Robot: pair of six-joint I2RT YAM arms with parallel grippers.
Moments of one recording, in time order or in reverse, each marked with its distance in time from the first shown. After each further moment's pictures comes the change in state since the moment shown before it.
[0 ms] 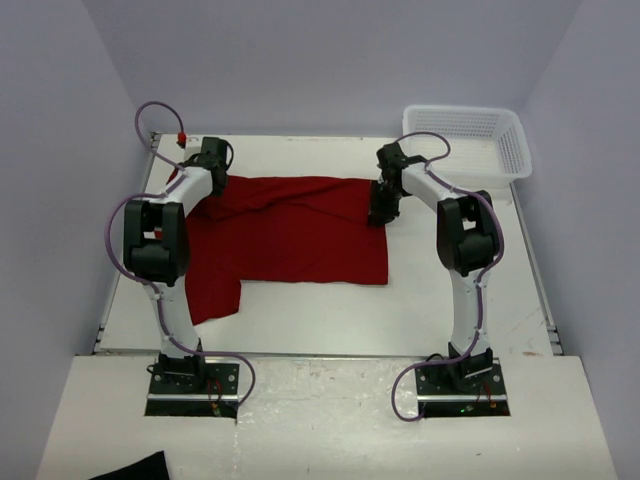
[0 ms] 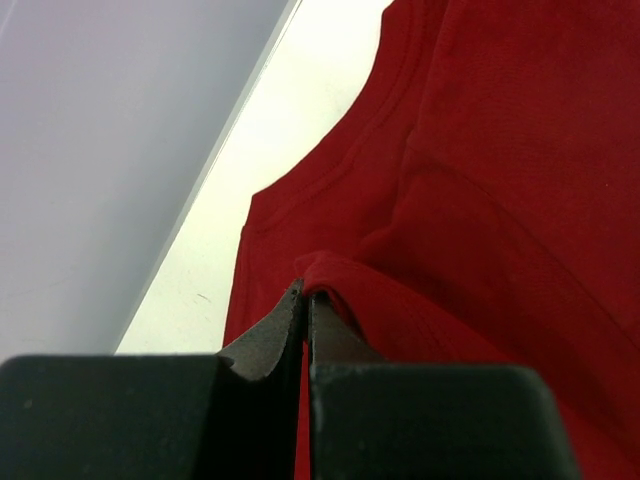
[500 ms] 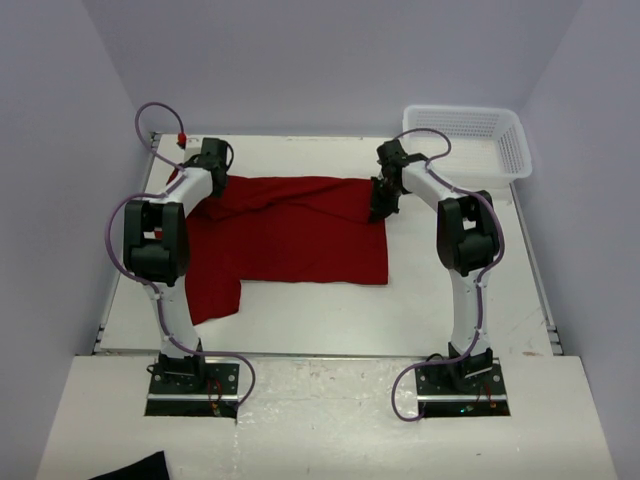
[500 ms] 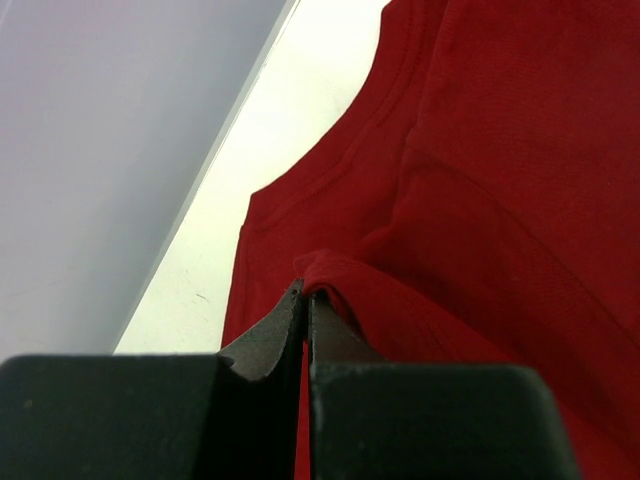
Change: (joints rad) left arm 0.000 0.000 -0.007 0.008 0.000 0.000; right arm -0.002 0.004 0.022 0.011 -0.004 0.006
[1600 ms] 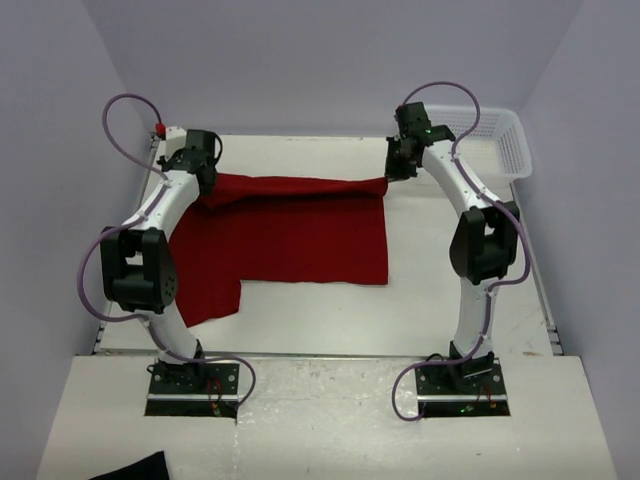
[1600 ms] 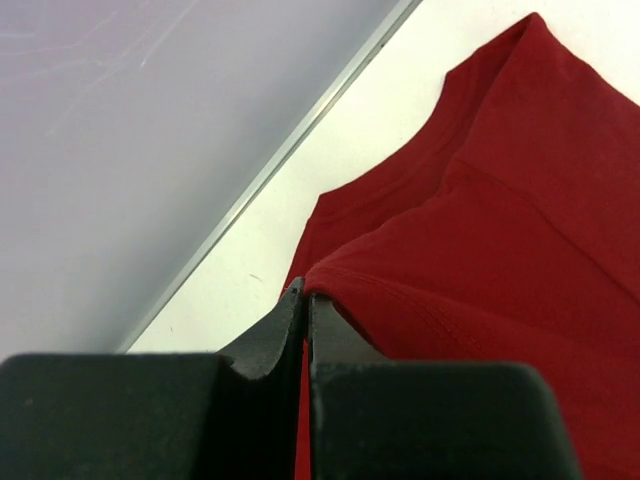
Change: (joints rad) left arm 0.000 -0.232 -0.062 -0.051 -0.031 -0.067; right arm -0.044 -0.124 0.208 -0.060 0.146 -0.113
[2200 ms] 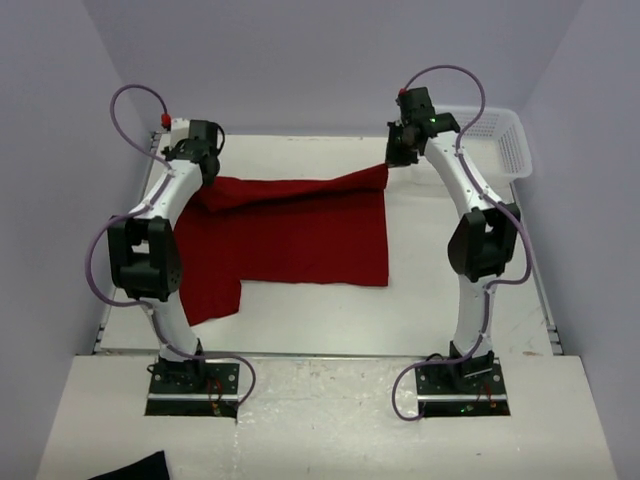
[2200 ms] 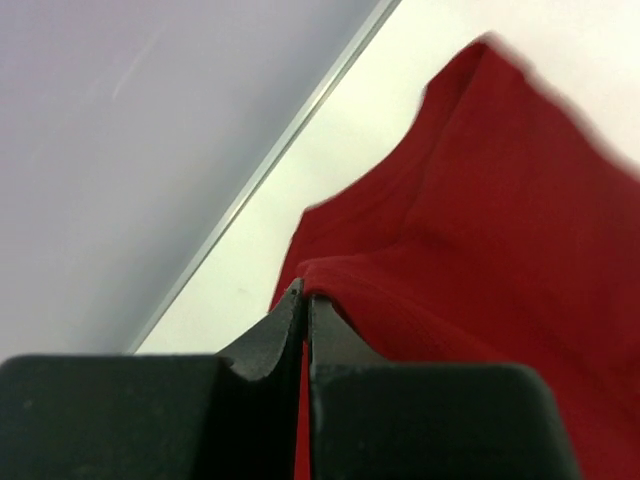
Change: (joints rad) left arm 0.000 0.027 0.027 -0.035 0.016 0.013; right arm 0.002 -0.026 0.063 -0.046 -0.003 -0.004
